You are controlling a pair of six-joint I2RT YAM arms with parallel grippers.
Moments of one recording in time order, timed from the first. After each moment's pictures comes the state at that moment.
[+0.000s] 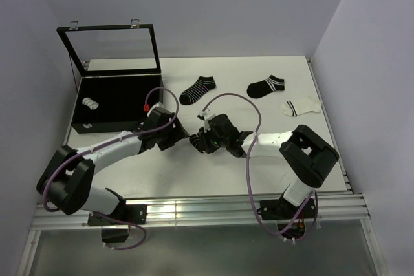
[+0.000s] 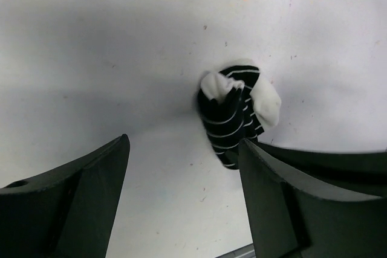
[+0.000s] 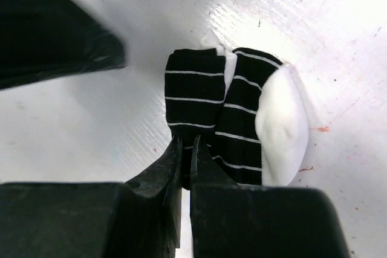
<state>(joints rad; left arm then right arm) -0.60 1.42 0.76 -0.20 -0.03 -1.02 0.82 1.63 0.72 0.23 -0.10 0.25</state>
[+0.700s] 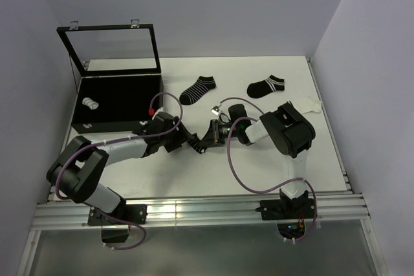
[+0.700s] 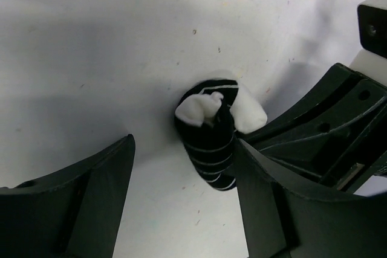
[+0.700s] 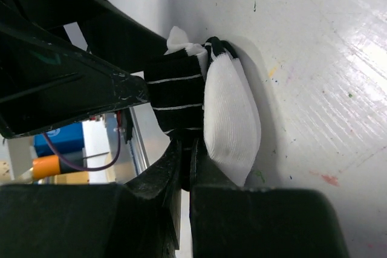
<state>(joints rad) -0.61 1.49 0.63 0.06 0.01 -1.05 0.49 1.99 0.75 0.61 -0.90 0.74</state>
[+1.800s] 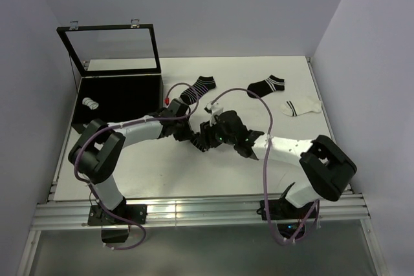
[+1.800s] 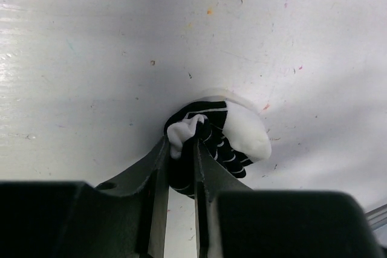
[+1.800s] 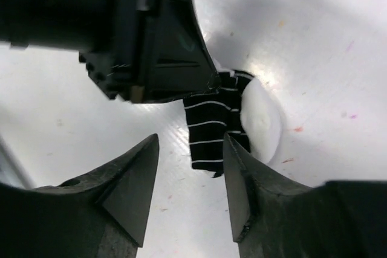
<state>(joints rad) -0.64 1.73 0.97 -0.19 0.02 -0.93 0.74 1.49 0.71 0.21 -0.18 0.34</state>
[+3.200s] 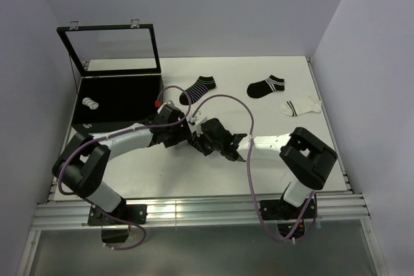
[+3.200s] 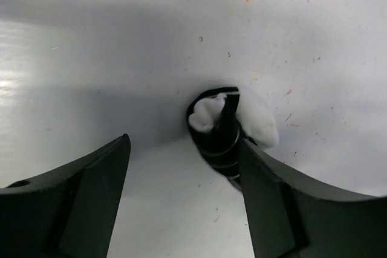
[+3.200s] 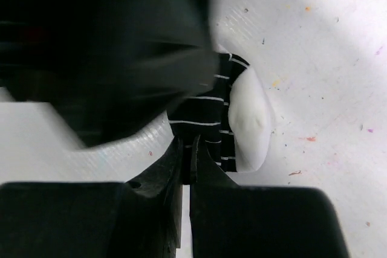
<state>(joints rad) -0.64 1.59 0.86 -0.22 -0.05 -0.91 0.93 1.64 0.77 0.17 0.09 0.12</state>
